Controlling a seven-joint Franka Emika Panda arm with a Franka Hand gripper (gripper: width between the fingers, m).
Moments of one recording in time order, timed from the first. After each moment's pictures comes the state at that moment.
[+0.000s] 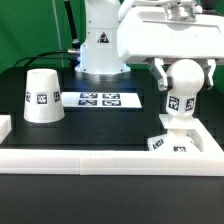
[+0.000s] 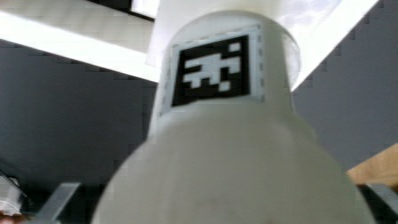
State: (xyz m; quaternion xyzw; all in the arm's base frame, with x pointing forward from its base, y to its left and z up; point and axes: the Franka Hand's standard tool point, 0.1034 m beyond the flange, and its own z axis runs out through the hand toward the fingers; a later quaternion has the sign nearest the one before) arm 0.608 0.104 0.117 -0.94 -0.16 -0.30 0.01
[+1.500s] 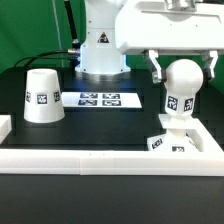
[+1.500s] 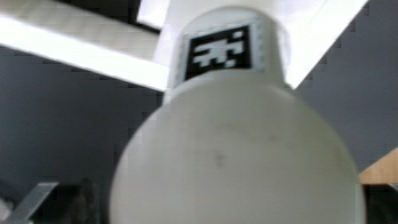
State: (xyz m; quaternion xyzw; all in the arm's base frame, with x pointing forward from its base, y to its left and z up) arm 0.609 0.105 0.128 -0.97 -0.17 -0.20 0.02
